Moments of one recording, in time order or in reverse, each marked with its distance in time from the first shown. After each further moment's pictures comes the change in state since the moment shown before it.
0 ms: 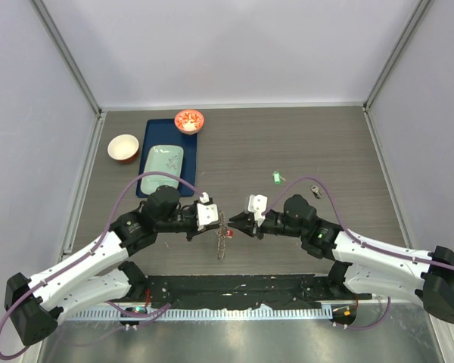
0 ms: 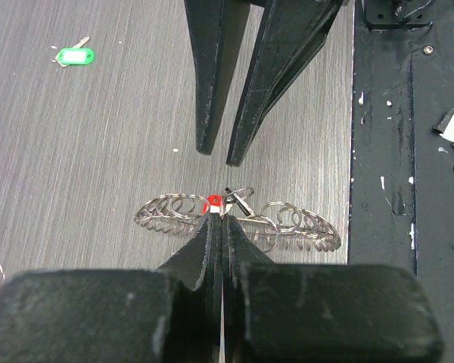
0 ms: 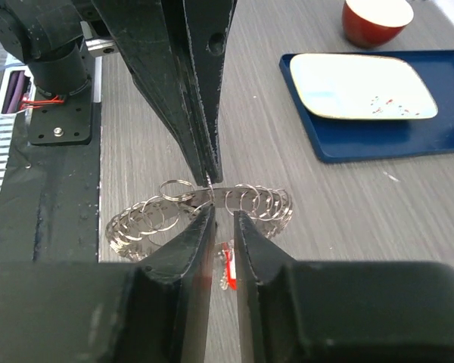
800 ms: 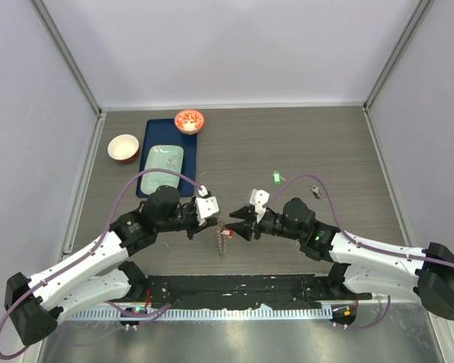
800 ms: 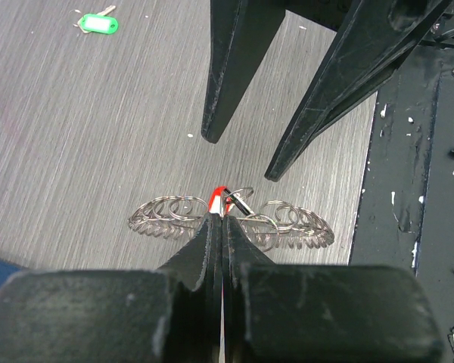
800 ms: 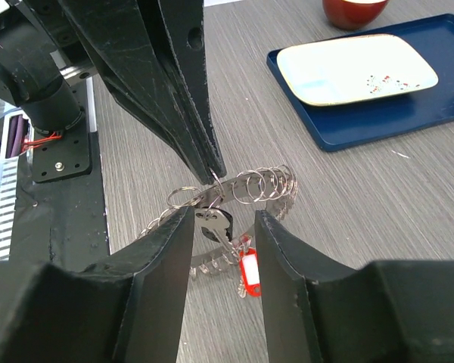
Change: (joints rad) left arm -0.004 0.001 0.001 0.008 -0.100 -0.111; right arm 0.020 0.013 -0.043 0.105 0.113 0.169
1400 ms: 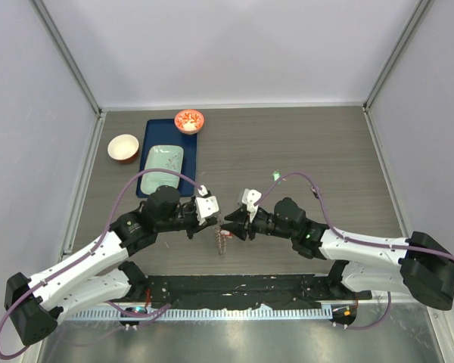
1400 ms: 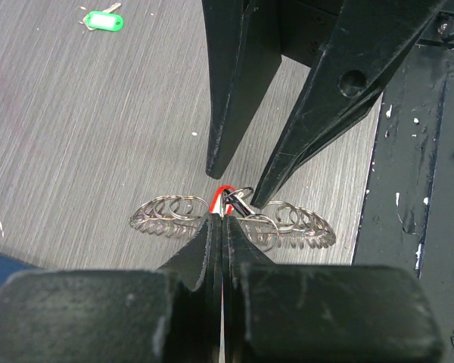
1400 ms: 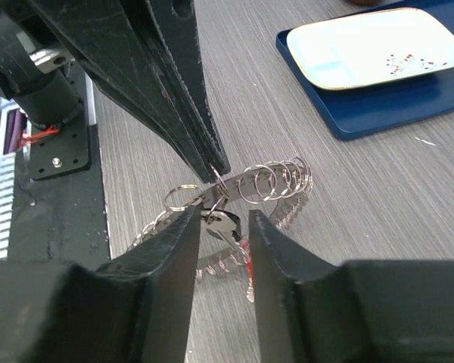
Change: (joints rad) left arm 0.000 0.000 0.000 0.001 -0.018 -0.004; right arm 0.008 0.127 0.005 0.076 -0.007 0.032
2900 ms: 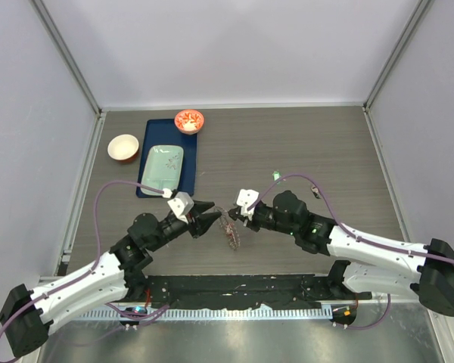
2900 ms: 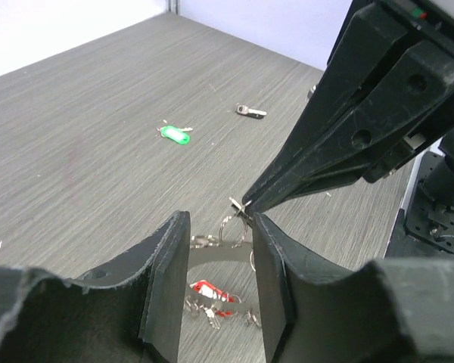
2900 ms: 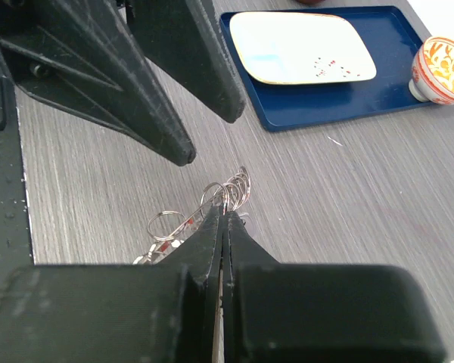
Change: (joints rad) left arm -0.046 -0.209 -0.389 0.737 -0.270 -0.408; right arm 0.006 -0.074 0.132 -0.292 0.113 -0.267
